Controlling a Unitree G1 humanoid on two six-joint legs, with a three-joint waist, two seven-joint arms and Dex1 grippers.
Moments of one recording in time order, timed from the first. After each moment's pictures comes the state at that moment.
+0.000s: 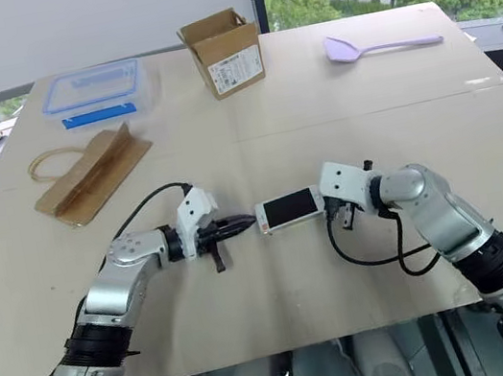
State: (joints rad) left arm -0.34 0.55 -0.14 0.09 -0.24 0.27 -1.03; right arm -0.45 -0.60 0.37 -0.19 -0.10 0.53 0.85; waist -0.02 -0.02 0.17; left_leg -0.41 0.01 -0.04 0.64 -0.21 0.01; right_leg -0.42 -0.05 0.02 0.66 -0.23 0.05
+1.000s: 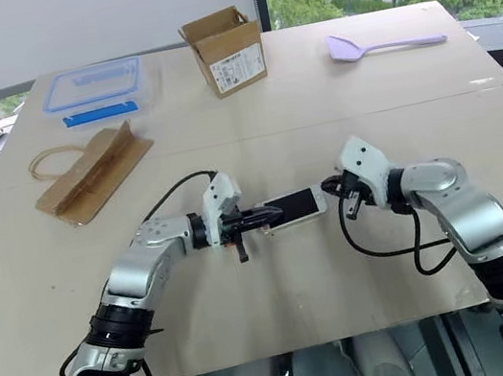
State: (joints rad) left arm -0.43 0.47 -0.22 0.06 -0.29 0.45 -1.03; right arm -0.40 -0.59 0.17 -0.30 0.18 0.68 0.85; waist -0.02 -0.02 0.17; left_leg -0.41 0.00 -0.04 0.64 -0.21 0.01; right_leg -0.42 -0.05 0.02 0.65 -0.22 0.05
